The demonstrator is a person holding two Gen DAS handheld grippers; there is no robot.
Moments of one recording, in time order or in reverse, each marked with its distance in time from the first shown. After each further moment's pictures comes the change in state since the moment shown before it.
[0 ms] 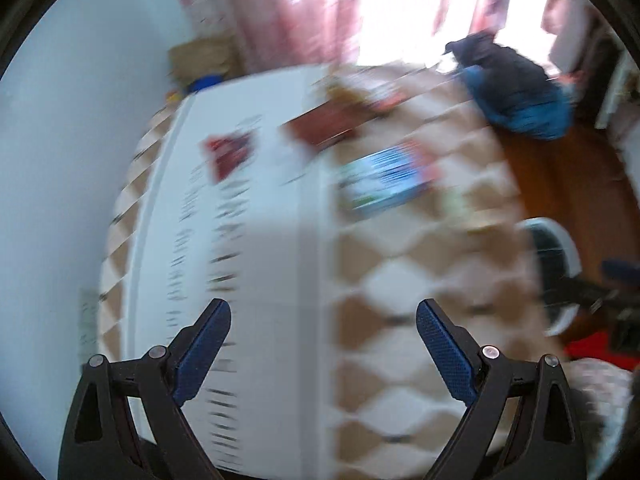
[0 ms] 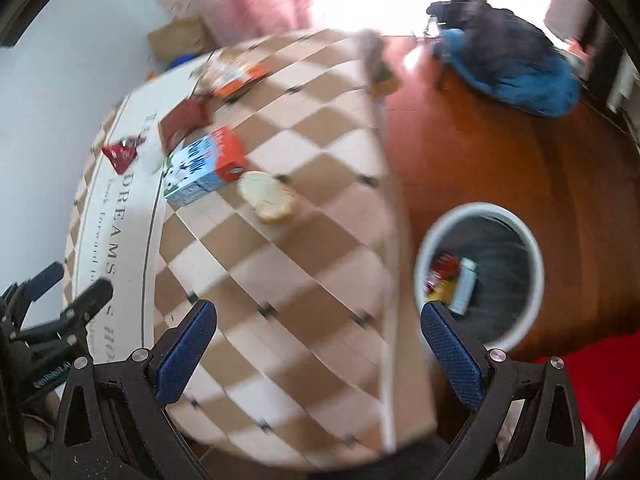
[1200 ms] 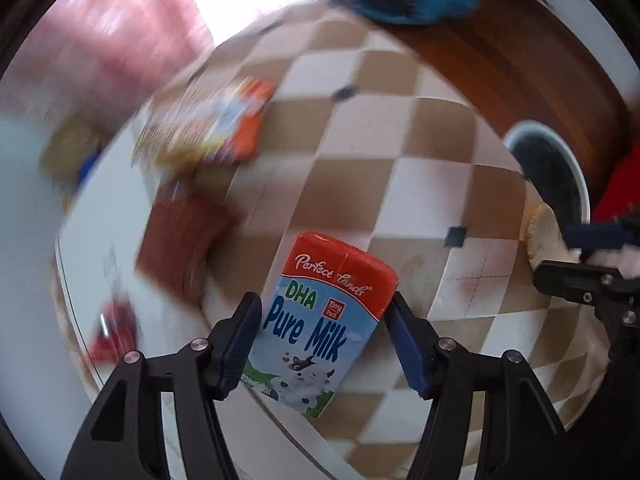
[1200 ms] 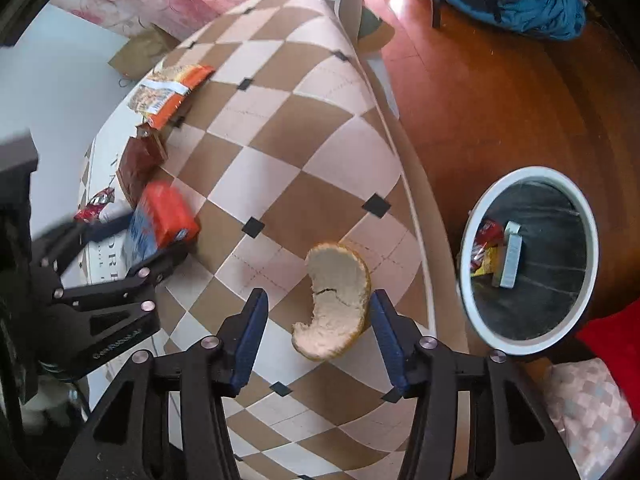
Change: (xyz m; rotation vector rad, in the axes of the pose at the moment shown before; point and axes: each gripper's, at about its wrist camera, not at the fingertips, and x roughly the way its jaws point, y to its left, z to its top) left arm 0.092 -0.085 0.108 0.497 0.182 -0.129; right arm 0.069 -0.056 0.052 0.234 0.125 0.141
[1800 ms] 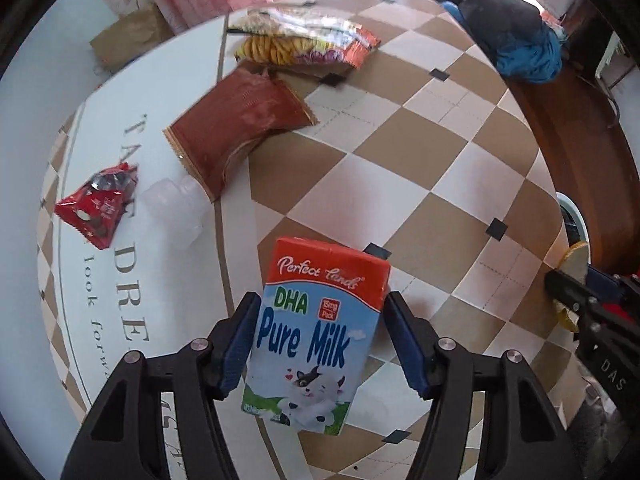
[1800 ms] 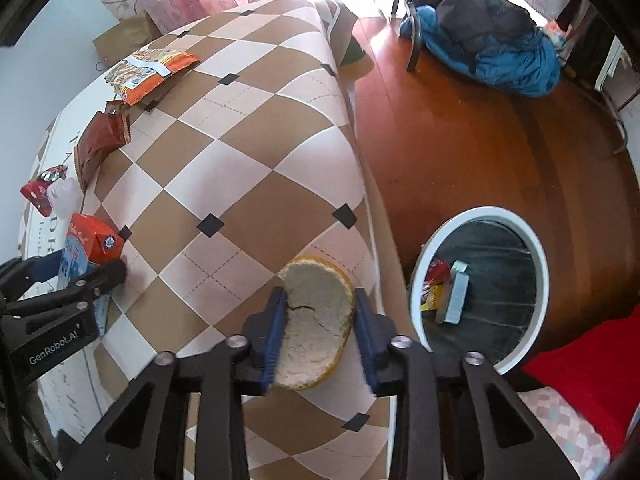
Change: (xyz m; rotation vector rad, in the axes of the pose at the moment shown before) left arm 0.009 0.016 -0.039 -0.323 -0.038 -0.011; right arm 0.017 0.020 -0.016 -0.111 -0.122 -0.252
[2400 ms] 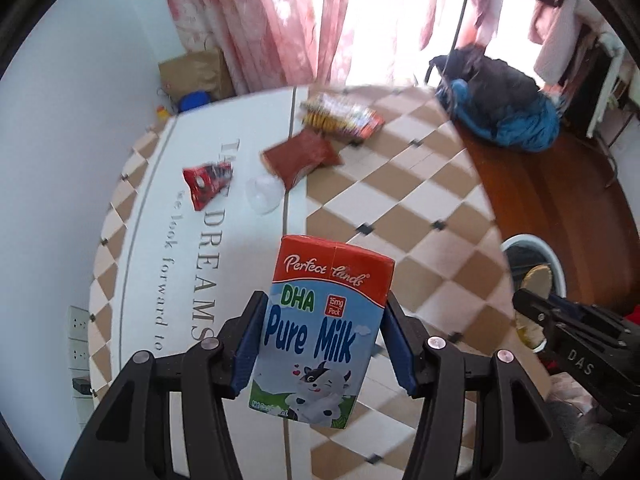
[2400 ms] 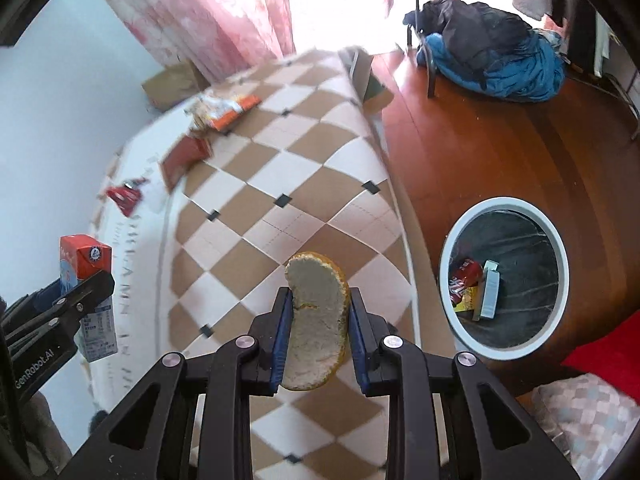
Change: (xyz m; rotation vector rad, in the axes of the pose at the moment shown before) left arm -0.116 -0.003 -0.074 -0.126 -0.271 0.032; right arm -0.086 -0.012 -0.073 0.064 -0.173 0.213
